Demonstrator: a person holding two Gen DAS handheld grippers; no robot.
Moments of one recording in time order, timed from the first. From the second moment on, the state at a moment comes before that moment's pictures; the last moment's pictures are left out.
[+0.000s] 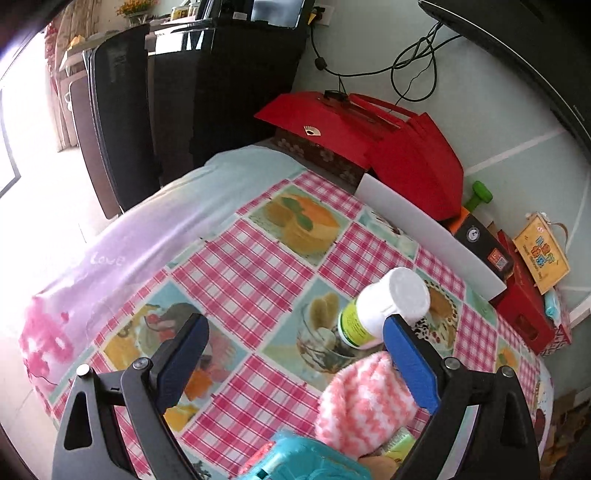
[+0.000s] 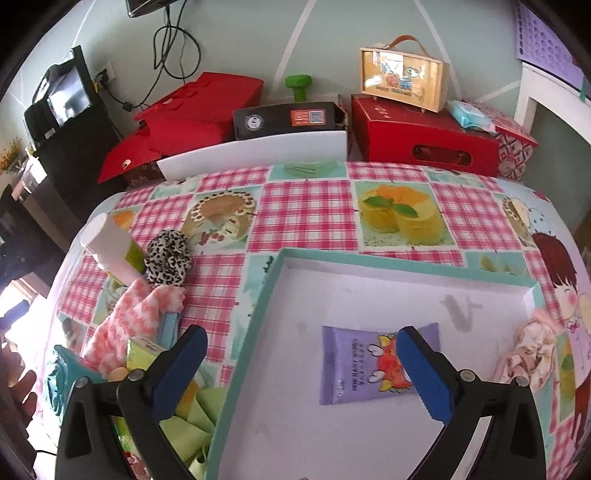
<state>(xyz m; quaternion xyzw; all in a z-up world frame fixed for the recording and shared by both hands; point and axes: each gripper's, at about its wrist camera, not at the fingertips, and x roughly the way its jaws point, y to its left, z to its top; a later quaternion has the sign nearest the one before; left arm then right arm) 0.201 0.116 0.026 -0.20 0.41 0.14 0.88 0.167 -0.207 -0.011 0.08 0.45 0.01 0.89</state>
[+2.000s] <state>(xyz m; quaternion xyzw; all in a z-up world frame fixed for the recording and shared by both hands) 0.230 0.062 -0.019 -0.09 0.54 0.06 0.84 0.185 -0.113 -0.067 0.15 0.52 0.13 0.83</state>
